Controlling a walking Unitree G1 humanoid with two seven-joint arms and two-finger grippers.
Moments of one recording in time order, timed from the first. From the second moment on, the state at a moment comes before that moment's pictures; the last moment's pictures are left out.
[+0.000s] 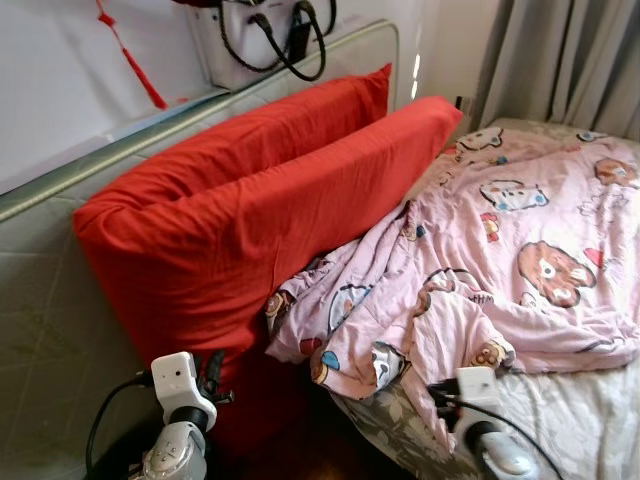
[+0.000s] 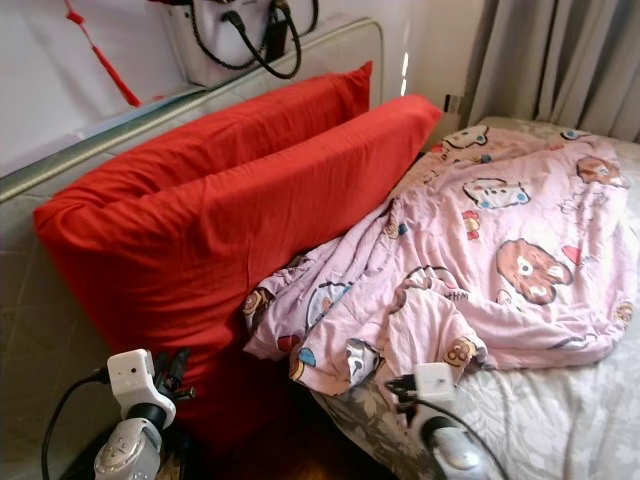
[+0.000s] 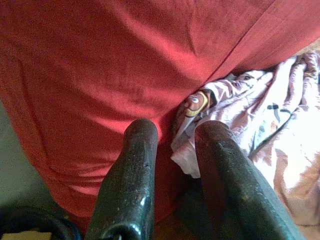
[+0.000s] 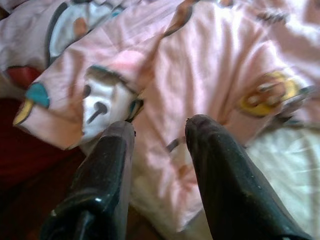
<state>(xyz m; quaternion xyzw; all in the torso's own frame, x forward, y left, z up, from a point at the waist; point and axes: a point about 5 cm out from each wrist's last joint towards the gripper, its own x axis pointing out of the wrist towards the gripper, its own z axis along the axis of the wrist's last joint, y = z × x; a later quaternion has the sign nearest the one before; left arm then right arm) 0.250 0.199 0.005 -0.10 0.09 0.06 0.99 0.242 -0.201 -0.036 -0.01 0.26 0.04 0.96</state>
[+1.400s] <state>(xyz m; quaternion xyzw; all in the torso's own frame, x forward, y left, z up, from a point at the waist) 0.251 0.205 0.012 -0.09 0.08 0.06 0.99 0.264 -0.201 -0.013 0.00 0.18 -0.05 0.98</state>
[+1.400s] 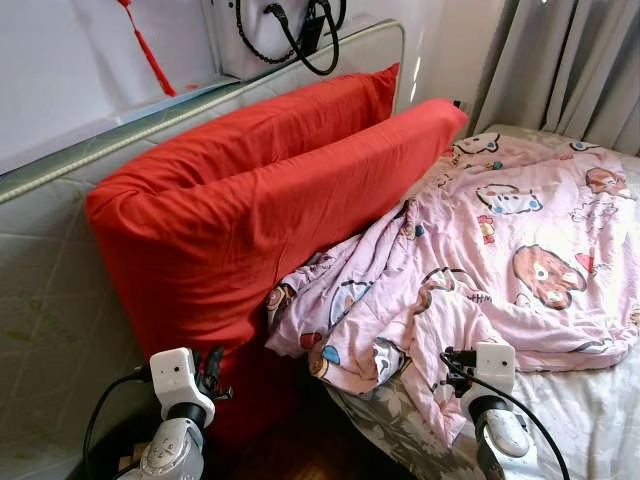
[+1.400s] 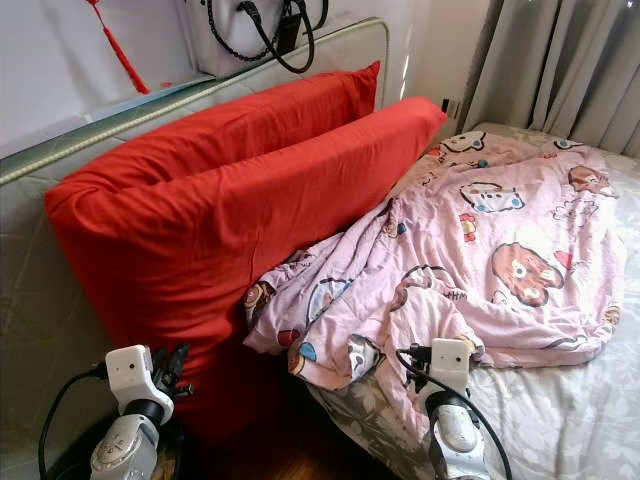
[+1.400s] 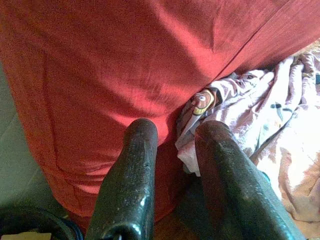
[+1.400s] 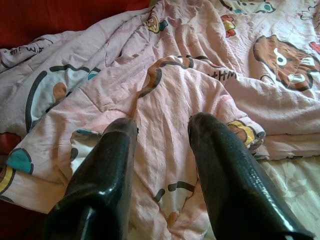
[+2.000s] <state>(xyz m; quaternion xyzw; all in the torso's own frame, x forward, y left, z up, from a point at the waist) 0.251 0.203 0.013 -0.09 0.08 0.06 0.99 0.270 -0.196 -0.008 0.01 0.17 -0.05 0.98</state>
